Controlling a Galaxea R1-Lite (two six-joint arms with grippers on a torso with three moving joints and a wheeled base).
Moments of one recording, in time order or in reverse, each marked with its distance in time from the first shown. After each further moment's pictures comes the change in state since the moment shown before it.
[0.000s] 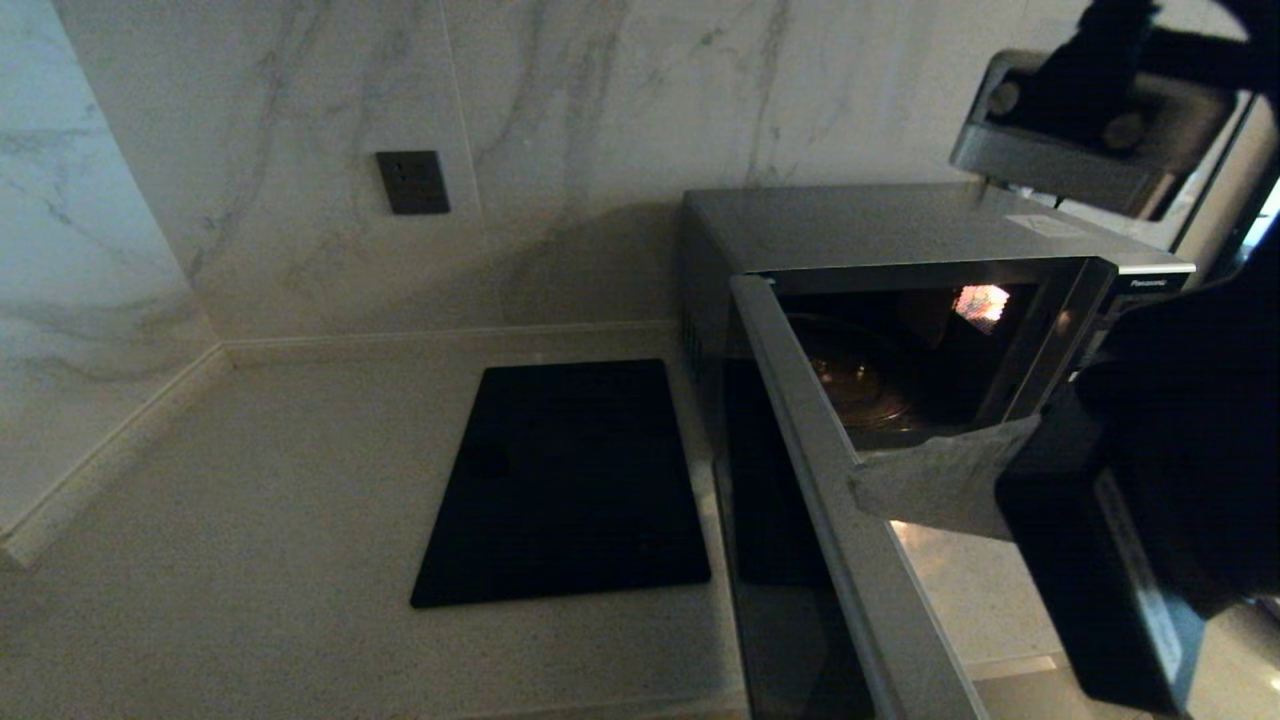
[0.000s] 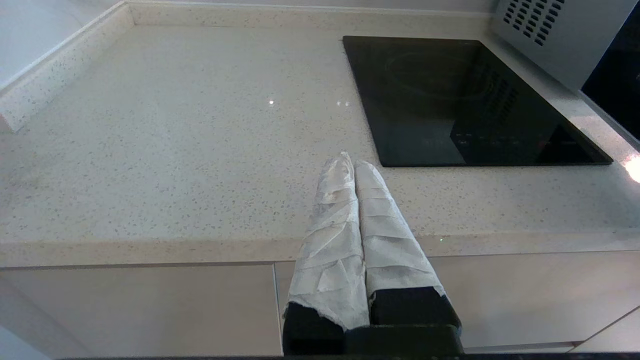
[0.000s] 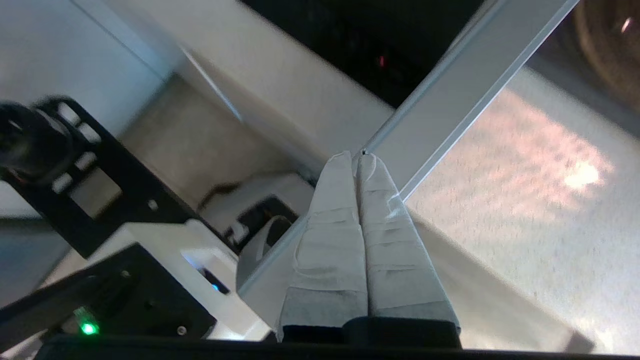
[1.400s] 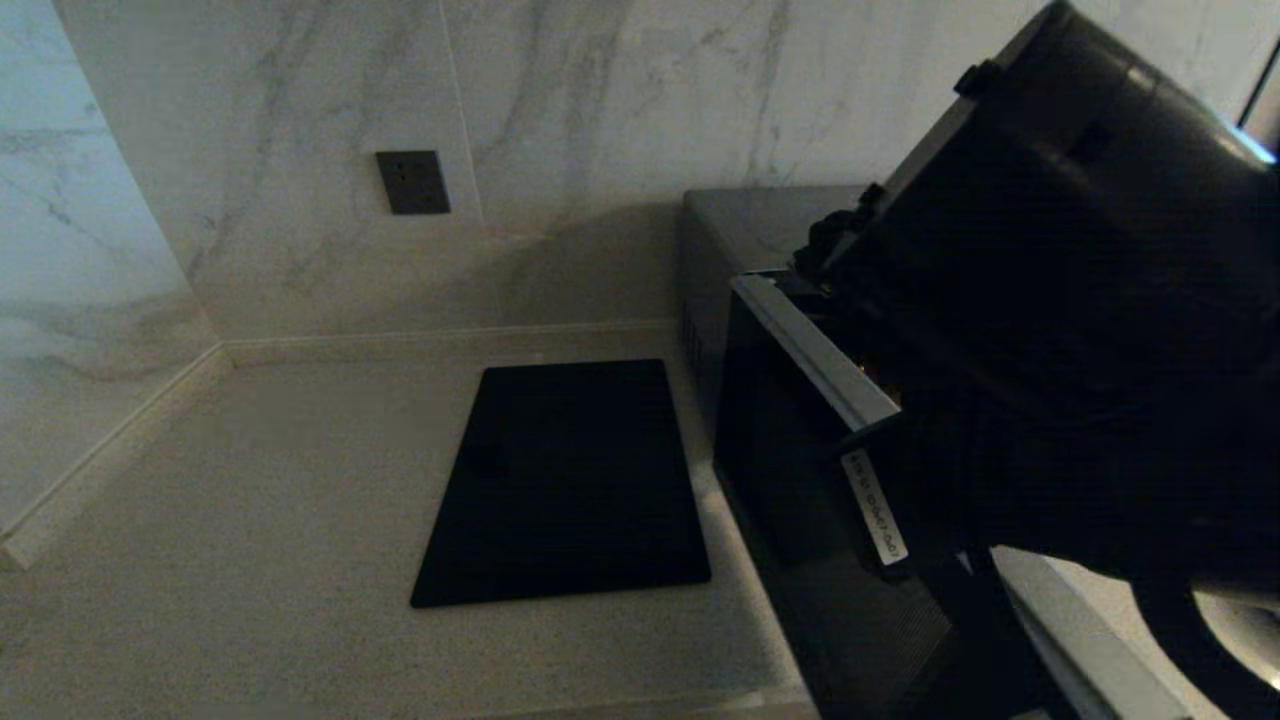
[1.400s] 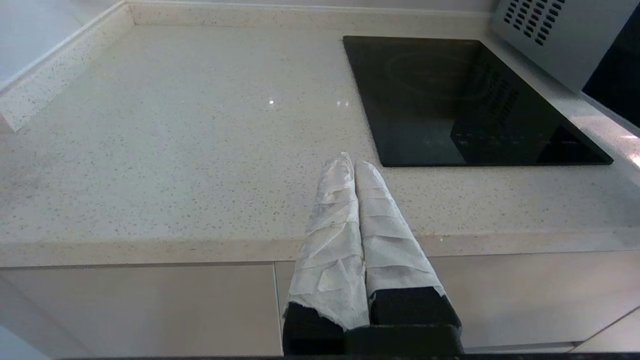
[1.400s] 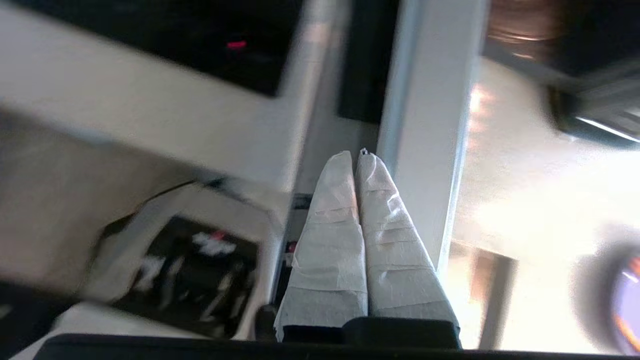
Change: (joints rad) left arm 0.000 0.000 0.000 0.000 0.000 0.000; right arm -0.075 0.180 -0.058 0.140 -0.352 0.186
